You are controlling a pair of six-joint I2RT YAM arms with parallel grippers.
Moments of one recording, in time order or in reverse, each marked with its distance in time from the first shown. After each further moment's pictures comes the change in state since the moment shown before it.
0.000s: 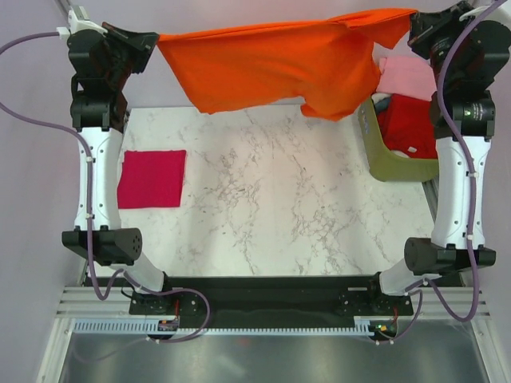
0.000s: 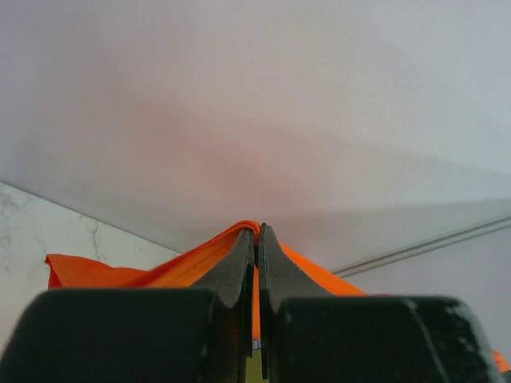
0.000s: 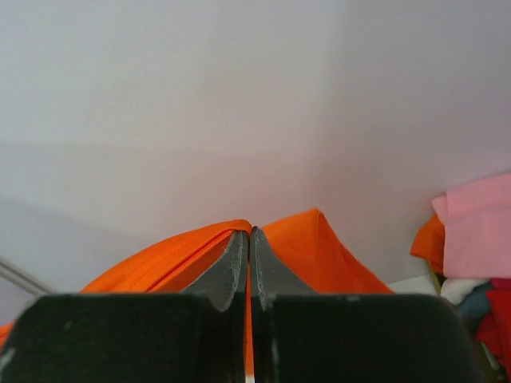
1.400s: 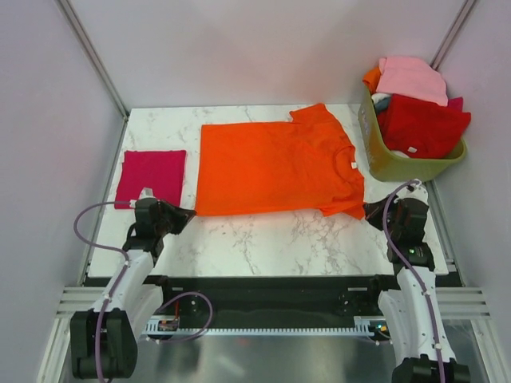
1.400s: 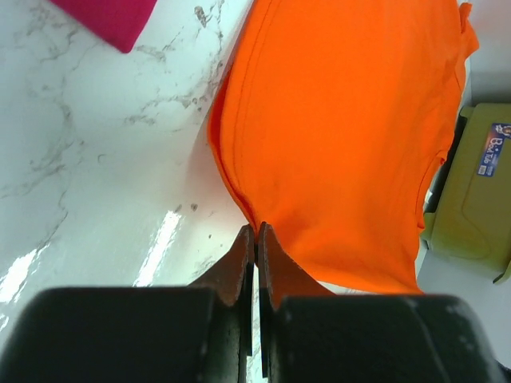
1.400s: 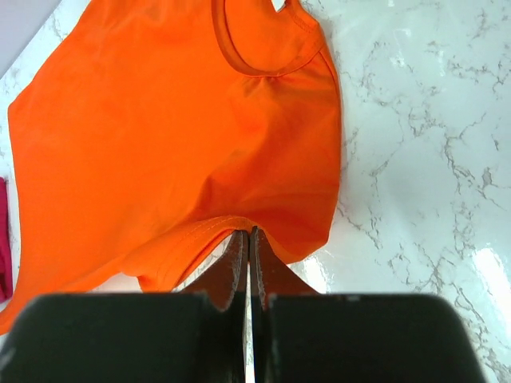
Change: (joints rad) left arm 0.010 -0.778 -1.842 0.397 0.118 -0.015; right arm -0.094 -0.980 -1.793 0.094 -0.171 0.026
